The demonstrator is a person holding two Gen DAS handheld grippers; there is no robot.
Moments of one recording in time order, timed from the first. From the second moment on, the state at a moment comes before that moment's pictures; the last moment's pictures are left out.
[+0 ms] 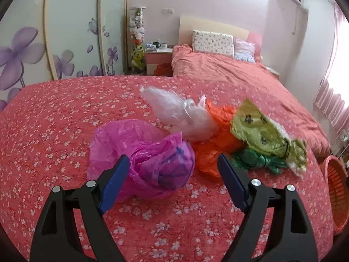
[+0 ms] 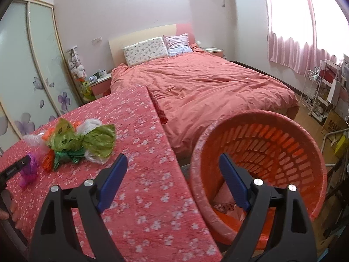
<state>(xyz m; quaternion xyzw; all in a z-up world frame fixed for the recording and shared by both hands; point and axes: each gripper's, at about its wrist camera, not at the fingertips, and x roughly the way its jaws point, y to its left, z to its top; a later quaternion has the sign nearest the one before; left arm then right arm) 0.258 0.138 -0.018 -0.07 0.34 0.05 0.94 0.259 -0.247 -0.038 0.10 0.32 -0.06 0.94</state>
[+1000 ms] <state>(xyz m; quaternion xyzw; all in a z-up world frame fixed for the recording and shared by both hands) 0.271 0.174 -0.043 -0.07 0.38 0.02 0.92 0.293 -0.169 -0.036 0.07 0.34 0.02 0.94</state>
